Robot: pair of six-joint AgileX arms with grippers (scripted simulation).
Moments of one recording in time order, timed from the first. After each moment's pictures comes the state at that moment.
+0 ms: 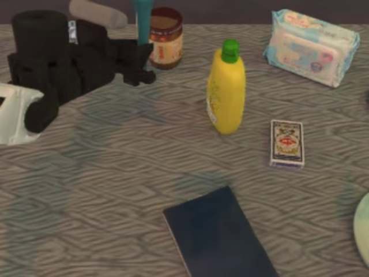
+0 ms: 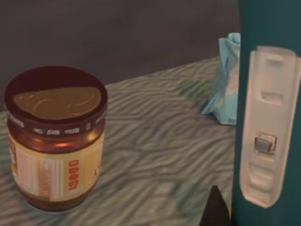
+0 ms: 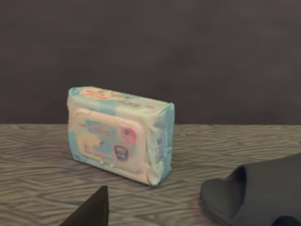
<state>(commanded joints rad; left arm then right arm) -0.30 1.76 0.91 0.55 0.41 -0.05 0.00 0.00 0.00 0.00 0.00 0.00</state>
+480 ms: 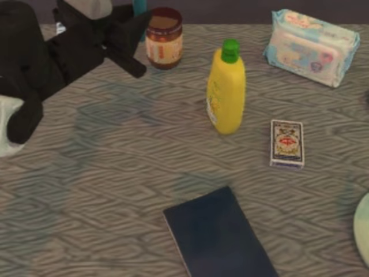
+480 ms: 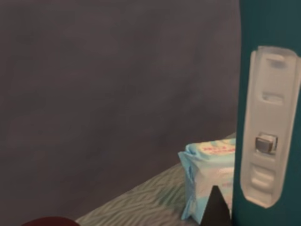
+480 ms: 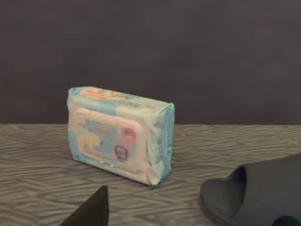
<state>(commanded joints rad) -0.28 1.65 0.82 0.82 0.52 0.02 0.00 0.00 0.00 0.00 0.00 0.00</state>
